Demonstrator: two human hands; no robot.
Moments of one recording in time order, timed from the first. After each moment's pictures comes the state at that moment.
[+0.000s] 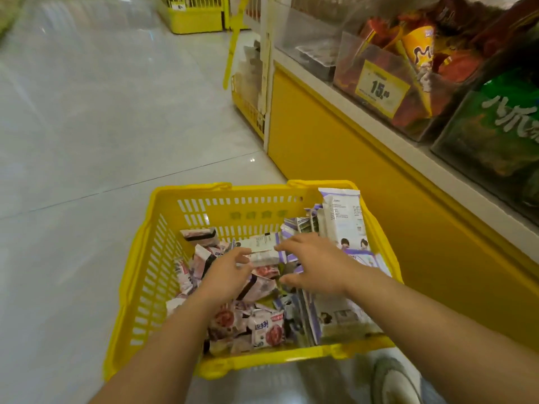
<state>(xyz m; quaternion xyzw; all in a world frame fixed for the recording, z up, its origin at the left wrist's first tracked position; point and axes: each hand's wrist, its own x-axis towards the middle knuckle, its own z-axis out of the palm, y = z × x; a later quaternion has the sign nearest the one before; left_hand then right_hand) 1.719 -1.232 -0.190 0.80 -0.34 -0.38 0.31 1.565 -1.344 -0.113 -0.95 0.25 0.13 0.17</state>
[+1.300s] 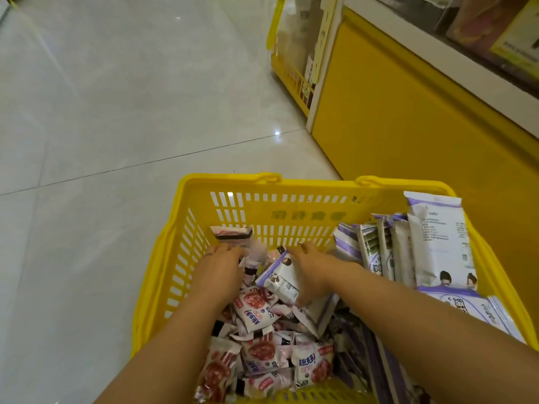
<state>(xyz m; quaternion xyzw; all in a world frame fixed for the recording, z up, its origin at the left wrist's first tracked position) 1.810 -1.225 -0.258 0.89 -0.42 -0.18 0.07 1.679 -1.378 -0.254 -0.89 0.24 0.34 0.16</state>
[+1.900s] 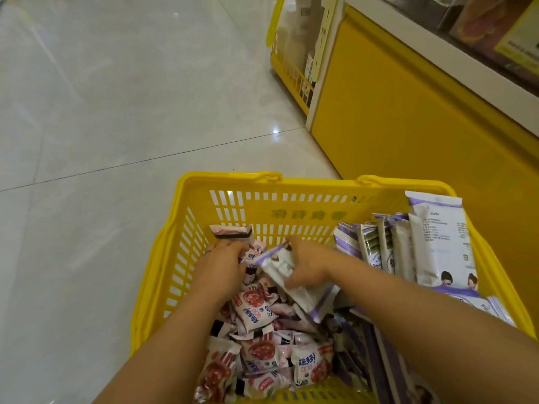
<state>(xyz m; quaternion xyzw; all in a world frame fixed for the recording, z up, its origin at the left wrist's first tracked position) 1.813 -1.229 -0.259 0.89 -0.41 -0.19 0.11 1.693 -1.377 -0.232 -0.86 0.31 0.29 0.30</state>
